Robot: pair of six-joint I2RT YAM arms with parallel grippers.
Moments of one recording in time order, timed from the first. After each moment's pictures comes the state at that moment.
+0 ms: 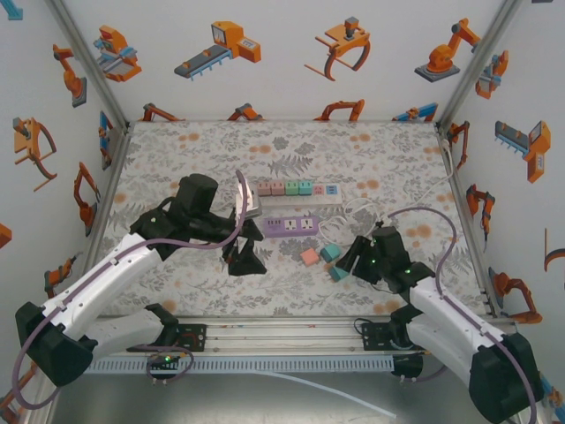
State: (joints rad) left arm -0.71 1.07 0.99 -0.62 0.78 0.26; right arm 0.41 0.81 0.31 -0.34 -0.15 0.78
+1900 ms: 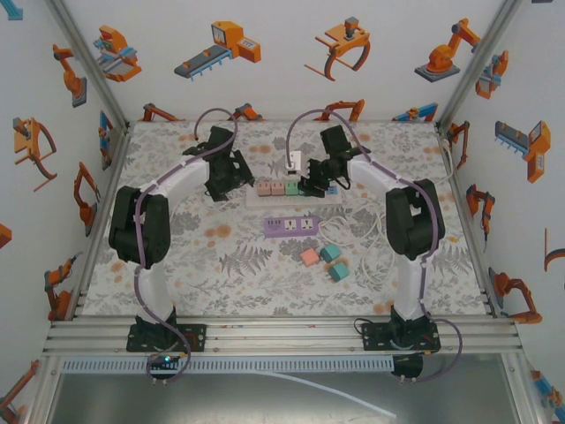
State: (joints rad) left arm -0.41 1.95 1.49 -0.60 -0.05 -0.77; right arm 0.40 2.04 1.56 -0.54 -0.59 -1.10
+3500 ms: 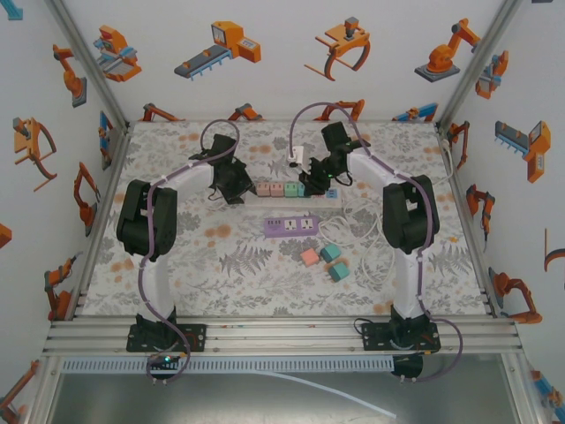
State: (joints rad) left arm -0.40 2.03 1.44 -0.48 0.10 -0.82; right arm 0.38 2.11 1.68 -0.69 -0.67 -1.00
